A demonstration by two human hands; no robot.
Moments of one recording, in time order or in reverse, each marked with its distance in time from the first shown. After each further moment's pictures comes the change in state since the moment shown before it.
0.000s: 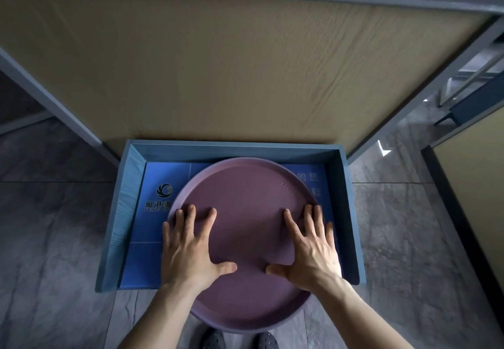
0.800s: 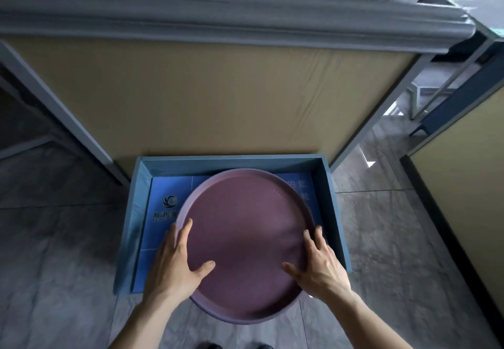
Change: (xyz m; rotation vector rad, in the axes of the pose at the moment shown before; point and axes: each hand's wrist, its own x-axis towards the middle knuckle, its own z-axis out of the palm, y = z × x) left_hand -0.034 -0.042 -0.018 -0.361 0.023 -0.032; right_hand -0.051 0.009 -0.009 0.229 -0.011 0.202
